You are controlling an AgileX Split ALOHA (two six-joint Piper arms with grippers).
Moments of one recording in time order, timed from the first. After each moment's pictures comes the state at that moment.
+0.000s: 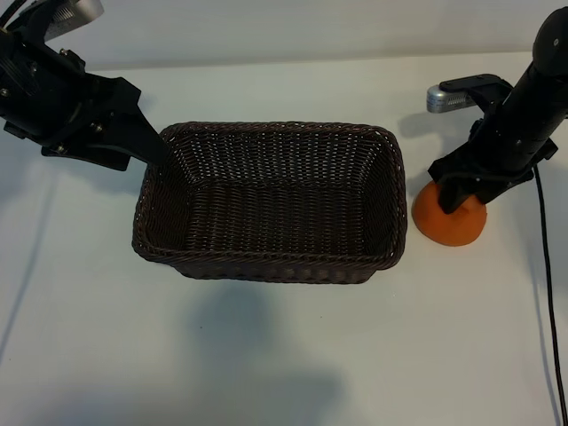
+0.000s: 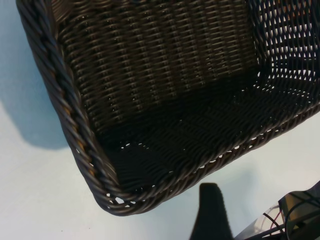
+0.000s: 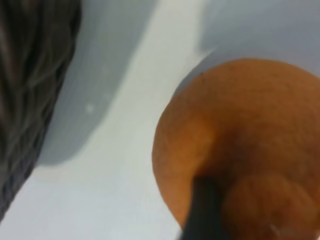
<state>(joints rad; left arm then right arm) -0.09 1.57 -1.29 -0.58 1.18 0.30 0.02 2.01 -1.31 0.31 0.93 -0.38</state>
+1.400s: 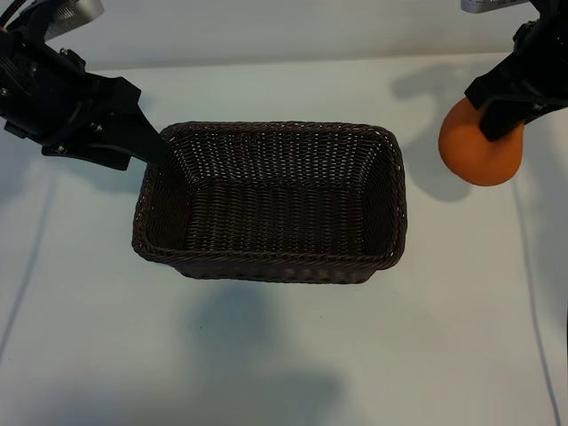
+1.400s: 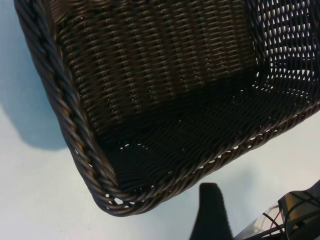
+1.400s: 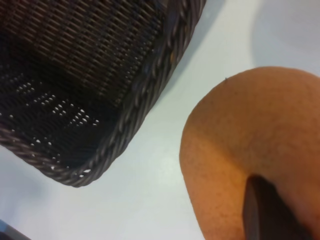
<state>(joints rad) -0.09 1.57 -1.29 -0.58 1.18 0.30 0.02 1.72 -1.47 0.31 1.22 -0.35</state>
